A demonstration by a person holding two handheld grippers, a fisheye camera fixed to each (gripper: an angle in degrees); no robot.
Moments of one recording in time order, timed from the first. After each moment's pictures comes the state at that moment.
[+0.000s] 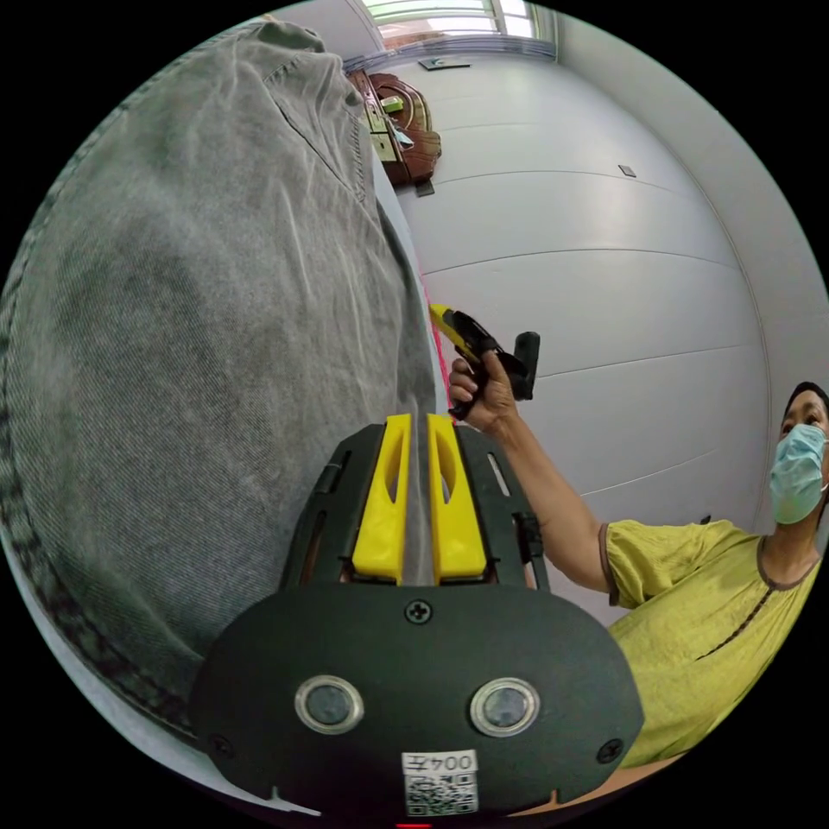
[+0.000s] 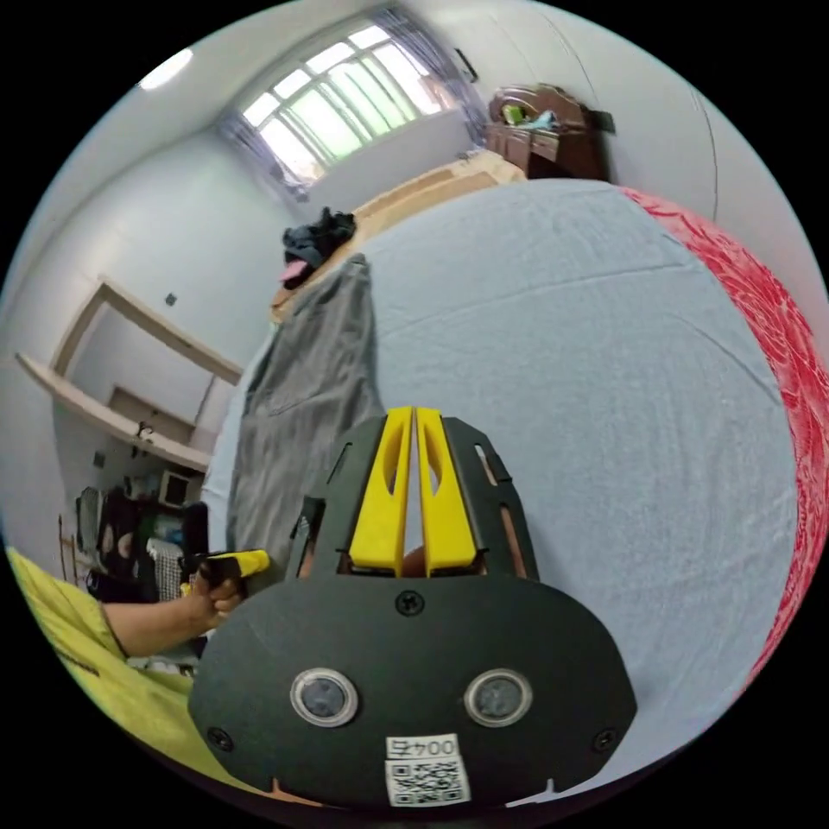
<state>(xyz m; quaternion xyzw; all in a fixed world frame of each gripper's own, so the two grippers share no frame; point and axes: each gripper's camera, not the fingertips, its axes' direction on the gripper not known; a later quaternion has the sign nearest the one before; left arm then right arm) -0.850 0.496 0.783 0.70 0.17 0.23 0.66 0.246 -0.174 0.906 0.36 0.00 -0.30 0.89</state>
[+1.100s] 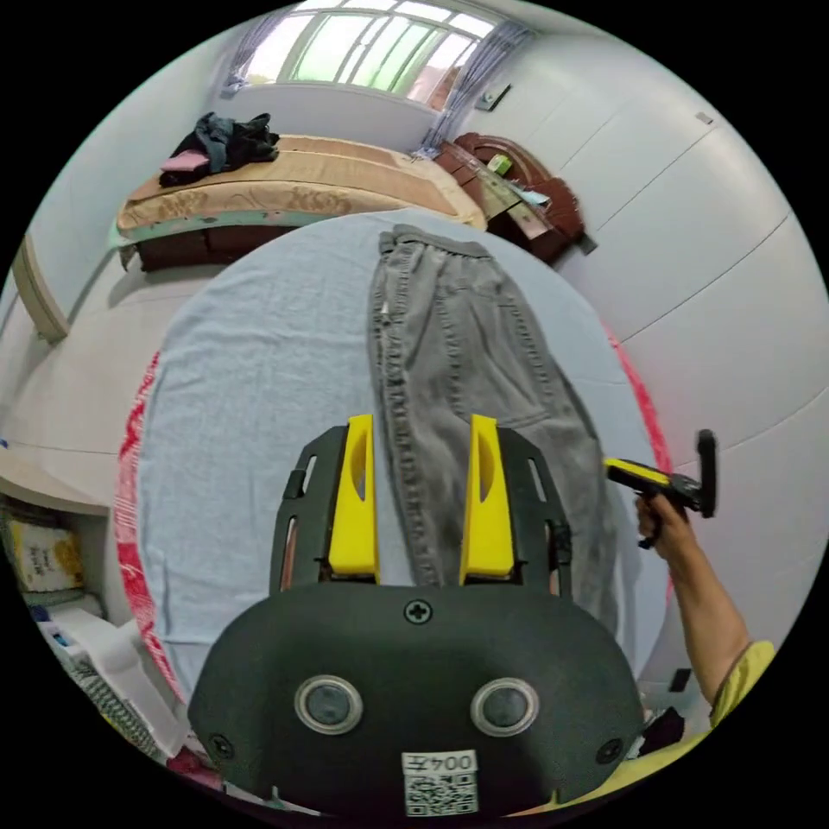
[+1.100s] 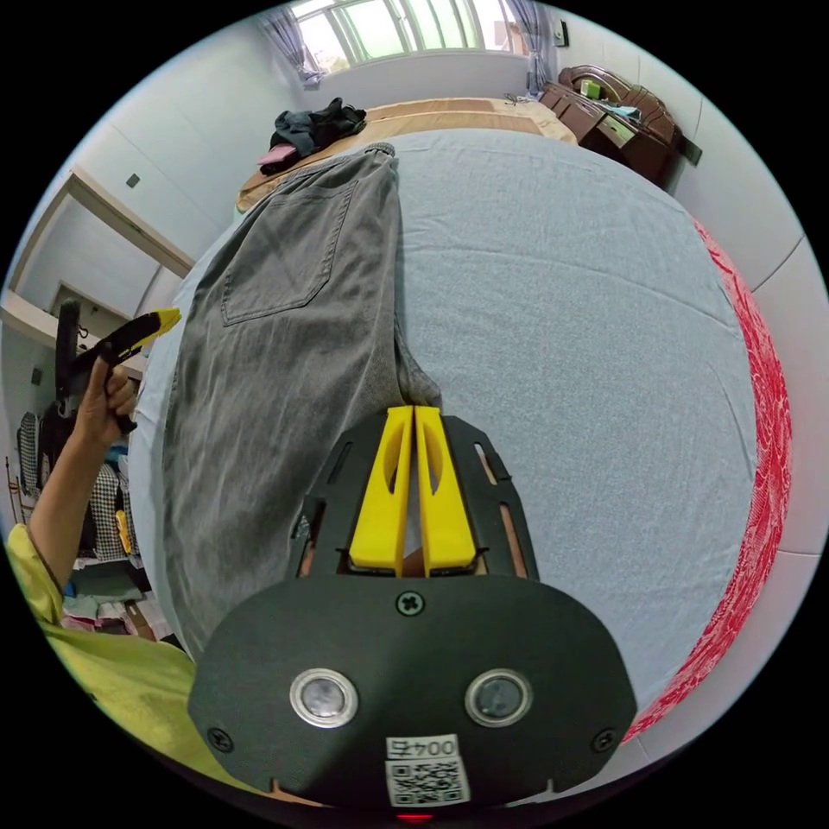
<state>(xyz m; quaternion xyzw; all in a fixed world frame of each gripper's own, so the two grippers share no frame) -0.750 0.602 0.530 0.78 -0.15 -0.10 0.60 0.128 -0.170 0.989 0.25 0.18 -0.33 0.89</state>
